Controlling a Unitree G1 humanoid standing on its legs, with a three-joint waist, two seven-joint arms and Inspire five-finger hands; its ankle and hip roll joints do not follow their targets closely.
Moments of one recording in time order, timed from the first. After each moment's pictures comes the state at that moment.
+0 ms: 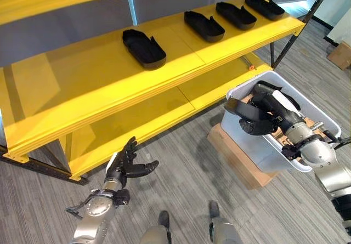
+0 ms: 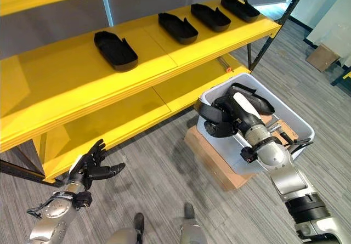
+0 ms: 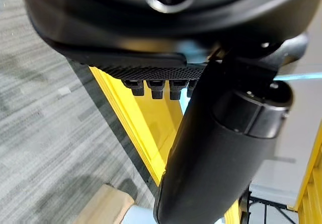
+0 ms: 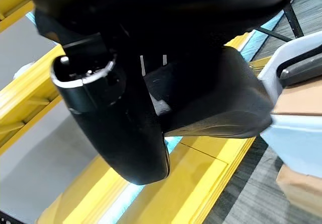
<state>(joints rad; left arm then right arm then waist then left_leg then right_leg) 0.09 0.46 -0.13 0.18 -0.46 -0.06 0.03 -0.29 -0.89 0.17 0.06 0.05 -0.08 0.07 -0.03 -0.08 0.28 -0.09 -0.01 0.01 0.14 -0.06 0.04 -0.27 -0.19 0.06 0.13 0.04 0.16</state>
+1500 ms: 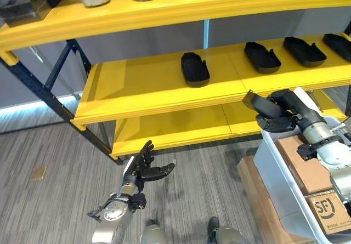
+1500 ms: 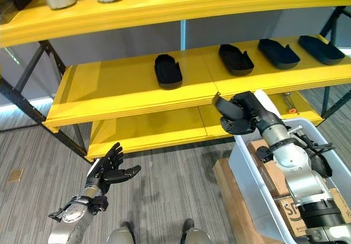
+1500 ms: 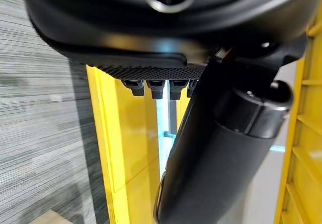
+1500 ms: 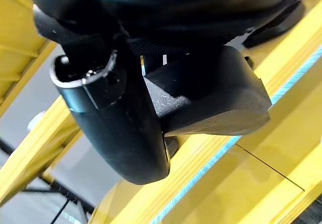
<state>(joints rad) 0.10 0.35 -0.17 0.16 -0.47 -0.06 0.01 -0.15 -0.82 -0.05 0.09 0.06 -0.08 0.03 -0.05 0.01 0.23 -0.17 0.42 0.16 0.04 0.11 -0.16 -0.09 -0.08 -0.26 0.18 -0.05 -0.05</state>
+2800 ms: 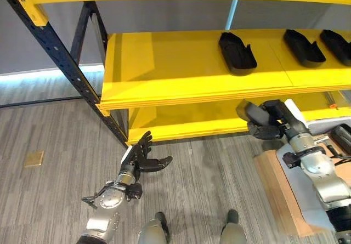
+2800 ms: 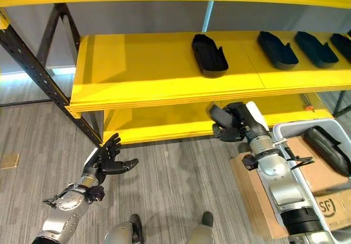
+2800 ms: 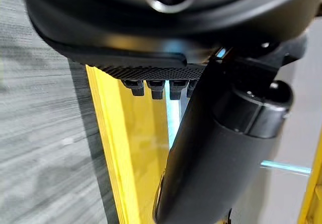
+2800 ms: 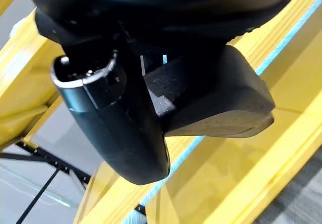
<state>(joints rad) 0.03 0.46 -0.15 0.16 -0.47 -0.04 0.05 -0.20 -0.73 0.11 0.09 0.04 -0.06 -0.01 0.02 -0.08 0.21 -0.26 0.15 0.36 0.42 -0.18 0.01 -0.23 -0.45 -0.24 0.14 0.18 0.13</state>
